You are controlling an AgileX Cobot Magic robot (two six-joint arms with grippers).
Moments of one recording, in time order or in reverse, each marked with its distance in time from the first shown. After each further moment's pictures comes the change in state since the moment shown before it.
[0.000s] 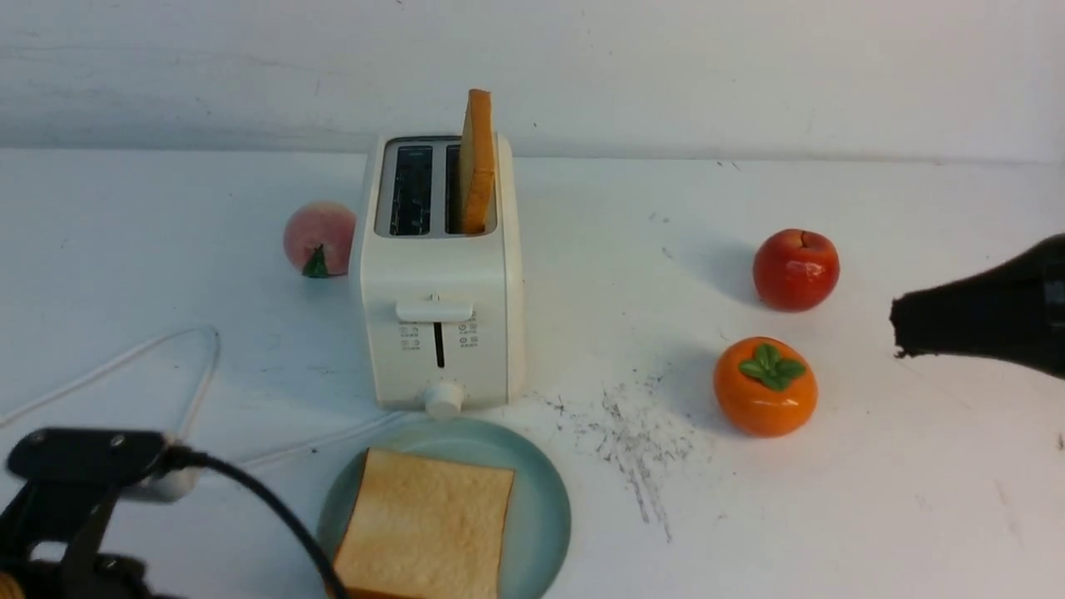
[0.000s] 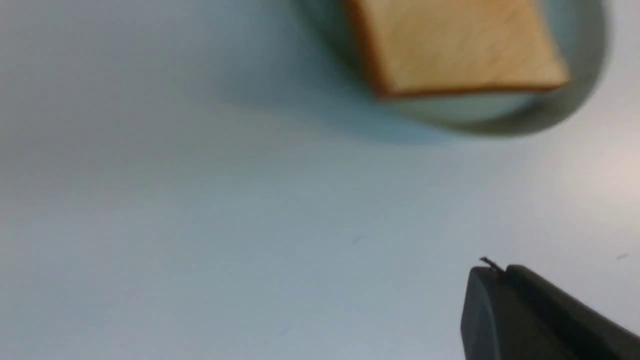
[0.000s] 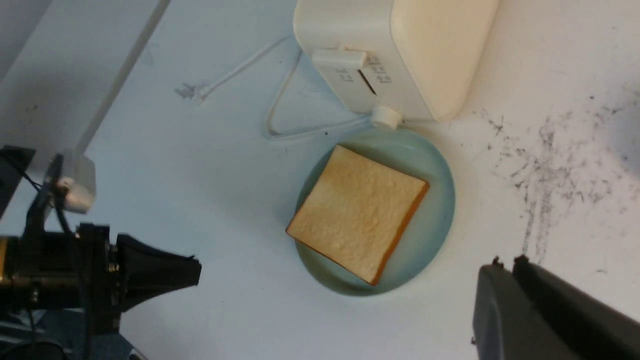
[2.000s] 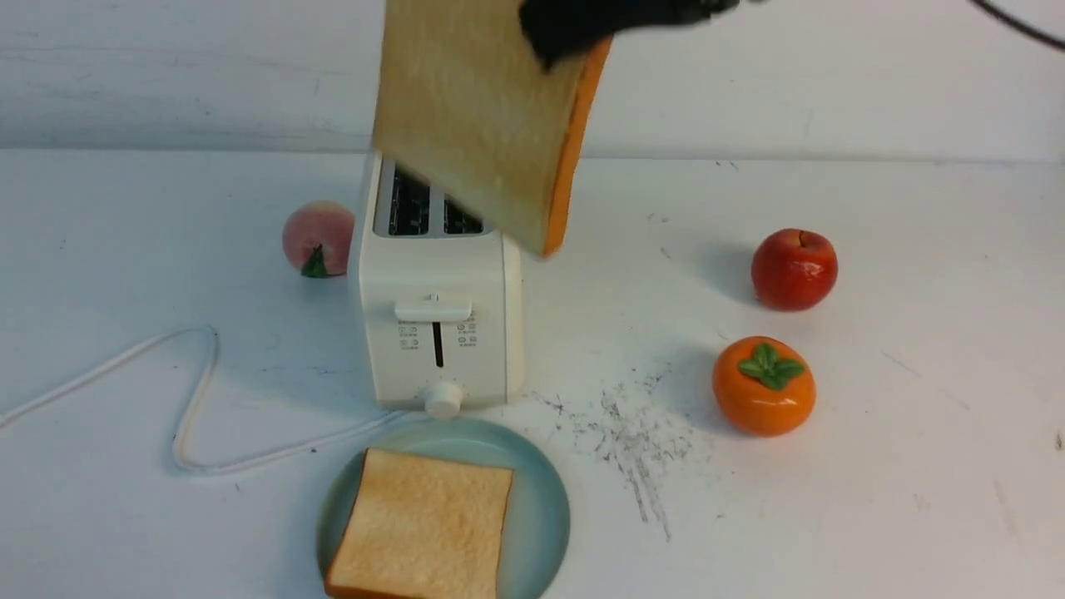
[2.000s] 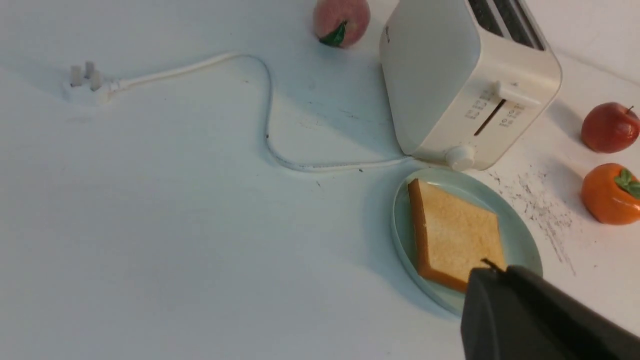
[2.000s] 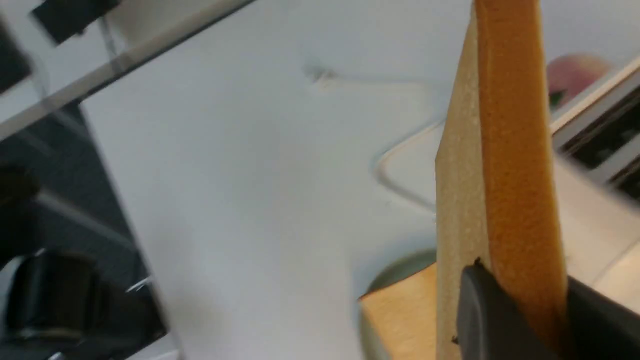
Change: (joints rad) right arm 0.489 0.639 -0.988 -0.231 0.230 0.060; left arm 0.000 -0.816 -0.216 0.315 0.371 -0.351
